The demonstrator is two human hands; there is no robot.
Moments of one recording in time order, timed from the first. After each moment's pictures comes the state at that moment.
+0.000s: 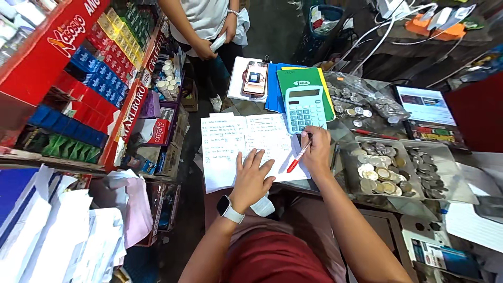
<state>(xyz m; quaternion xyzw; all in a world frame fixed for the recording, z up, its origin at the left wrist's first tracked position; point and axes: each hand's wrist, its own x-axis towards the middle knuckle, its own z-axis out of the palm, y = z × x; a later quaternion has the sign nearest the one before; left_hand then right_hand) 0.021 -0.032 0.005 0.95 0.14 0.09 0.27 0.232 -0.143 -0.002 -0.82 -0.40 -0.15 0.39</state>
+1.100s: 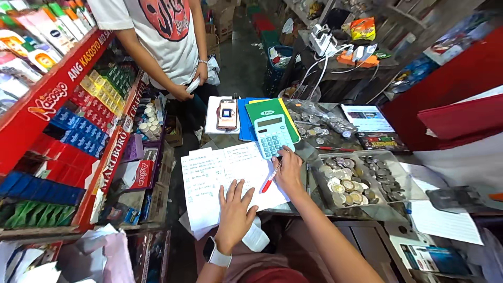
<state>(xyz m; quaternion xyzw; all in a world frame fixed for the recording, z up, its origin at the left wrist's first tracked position) 0.018 -0.030 -0.009 0.96 0.13 0.14 0.22 0.228 -0.134 -0.010 -0.87 -0.33 -0.15 0.32</state>
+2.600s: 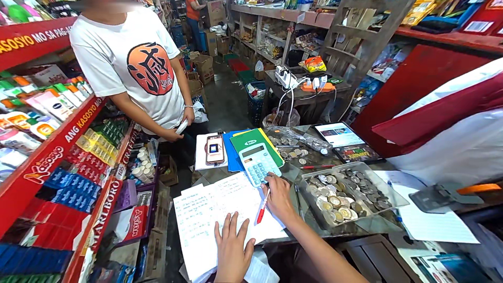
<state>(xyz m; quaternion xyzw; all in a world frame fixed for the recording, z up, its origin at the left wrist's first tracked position) 0.013 -0.024 -0.022 0.96 0.12 0.17 0.18 0.221 -0.127 -0.020 -0.86 -0.33 -0.18 0.34</state>
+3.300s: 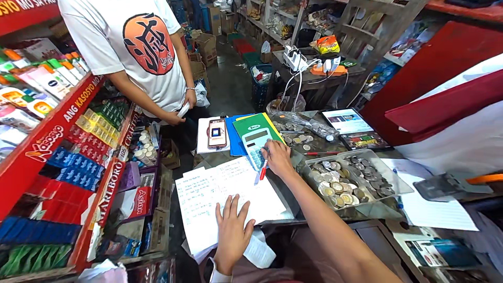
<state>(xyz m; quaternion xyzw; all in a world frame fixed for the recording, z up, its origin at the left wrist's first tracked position) 0.013 -0.025 -0.018 0.96 0.13 0.16 0.20 0.289 -0.103 0.027 -0.91 -0.32 -0.01 0.25</state>
